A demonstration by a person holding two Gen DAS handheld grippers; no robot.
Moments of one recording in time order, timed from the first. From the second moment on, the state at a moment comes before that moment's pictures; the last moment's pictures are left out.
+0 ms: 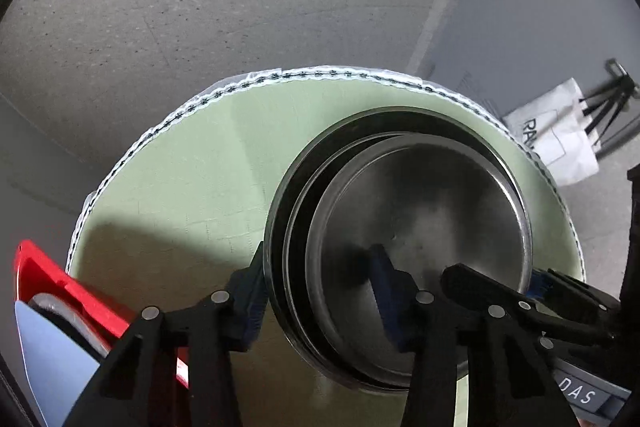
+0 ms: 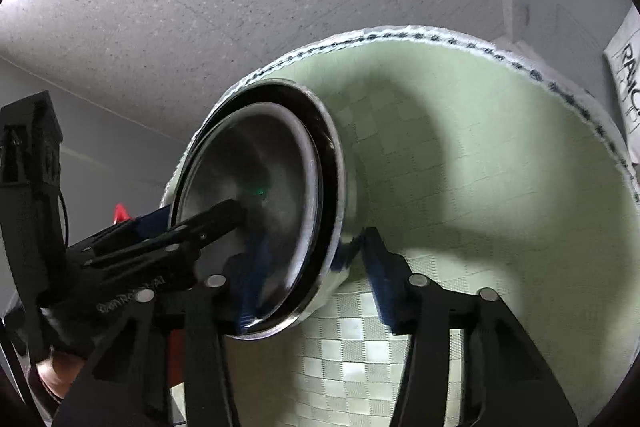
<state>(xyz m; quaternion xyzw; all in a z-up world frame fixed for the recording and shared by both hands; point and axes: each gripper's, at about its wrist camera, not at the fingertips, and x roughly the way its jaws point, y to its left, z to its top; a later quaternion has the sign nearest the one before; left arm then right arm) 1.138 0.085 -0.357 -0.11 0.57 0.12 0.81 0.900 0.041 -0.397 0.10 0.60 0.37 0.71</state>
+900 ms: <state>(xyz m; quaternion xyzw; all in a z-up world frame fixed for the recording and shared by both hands) 1.004 0.064 -0.217 -0.08 0.45 0.04 0.89 0.827 -0.017 -0.265 0.15 0.49 0.34 0.79</state>
